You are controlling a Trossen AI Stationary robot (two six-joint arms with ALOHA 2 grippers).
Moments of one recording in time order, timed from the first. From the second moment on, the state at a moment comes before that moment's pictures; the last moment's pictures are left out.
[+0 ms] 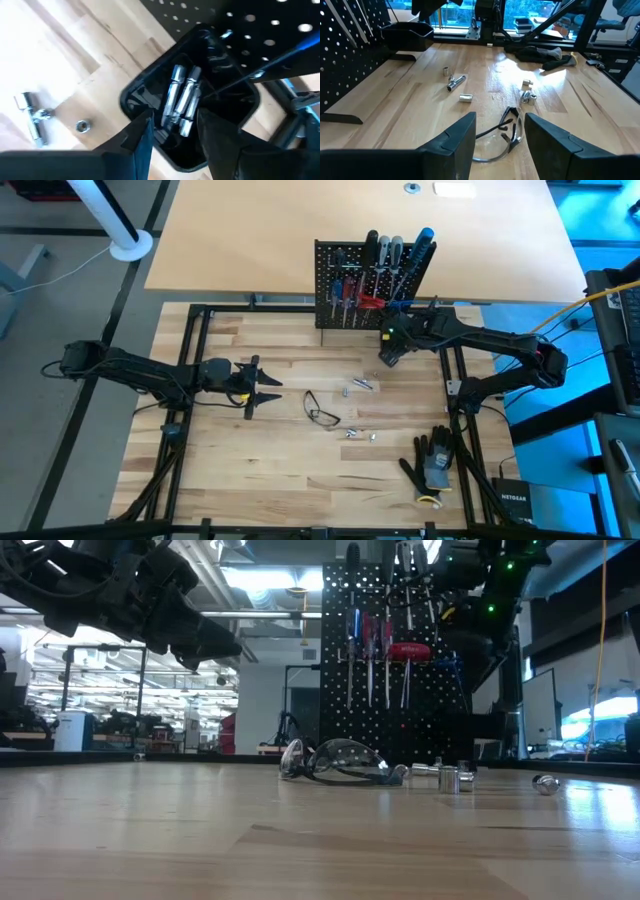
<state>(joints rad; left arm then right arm) 0.03 1.04 0.26 0.54 0.01 -0.05 -0.43 1.28 0.98 -0.86 0.33 0.21</state>
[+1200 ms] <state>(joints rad) 0.03 1.04 0.26 0.54 0.01 -0.05 -0.07 1.59 0.98 -0.70 0.15 0.15</state>
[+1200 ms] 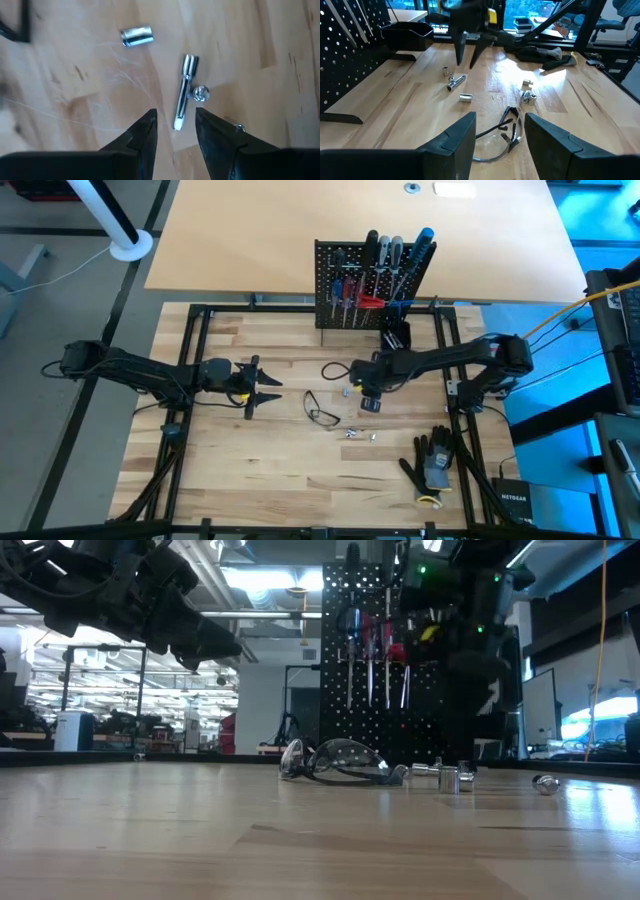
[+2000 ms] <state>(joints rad) 0.03 1.04 0.26 0.54 0.01 -0.05 -0.07 1.75 0.98 -0.67 0.16 0.15</state>
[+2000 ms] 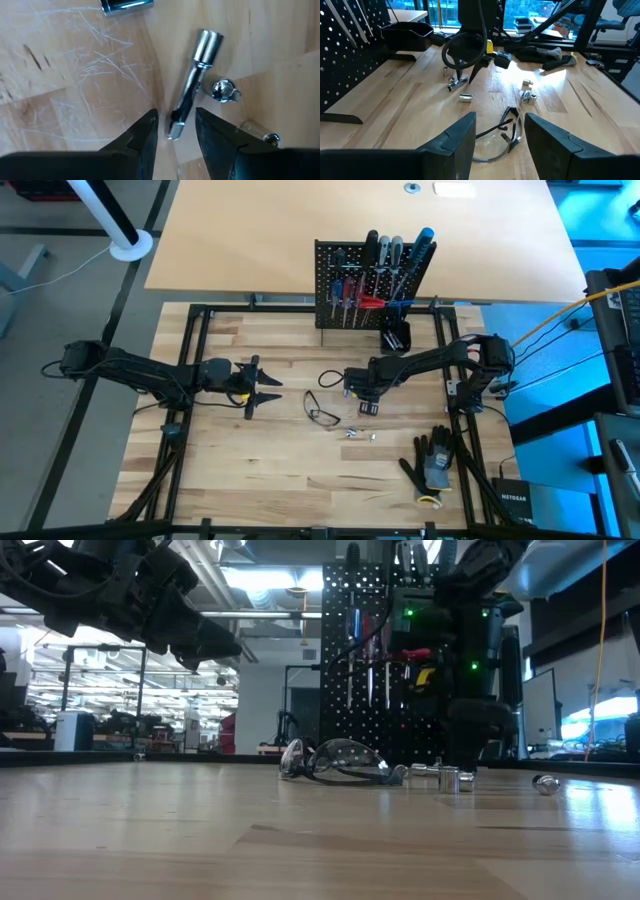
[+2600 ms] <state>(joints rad) 0.03 1.04 0.26 0.54 0.01 -0.05 -0.07 1.75 0.98 -0.65 0.16 0.16</state>
